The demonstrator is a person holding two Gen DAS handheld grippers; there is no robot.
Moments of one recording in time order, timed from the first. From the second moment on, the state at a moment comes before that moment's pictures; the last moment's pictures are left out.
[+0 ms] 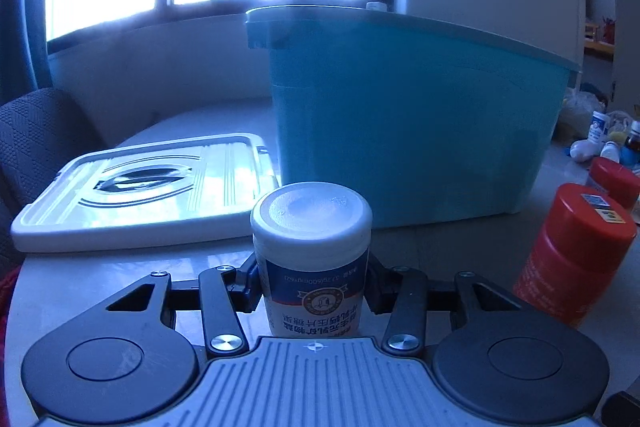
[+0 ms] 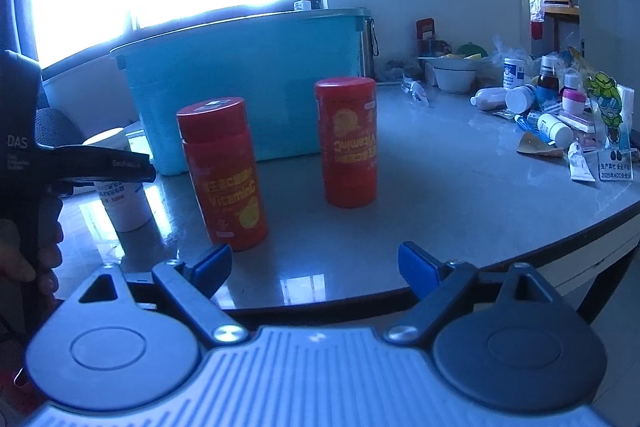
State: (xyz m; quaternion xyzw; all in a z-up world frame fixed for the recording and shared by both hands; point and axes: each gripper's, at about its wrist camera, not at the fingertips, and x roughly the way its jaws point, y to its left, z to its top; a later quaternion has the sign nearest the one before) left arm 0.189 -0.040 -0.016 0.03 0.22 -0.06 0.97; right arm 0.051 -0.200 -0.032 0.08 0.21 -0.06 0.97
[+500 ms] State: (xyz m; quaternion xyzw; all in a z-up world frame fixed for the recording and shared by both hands) left arm 0.174 -0.013 -0.003 0.01 0.23 -0.02 0.97; right arm 0.063 -0.189 -0.022 0.07 0.21 -0.02 0.98
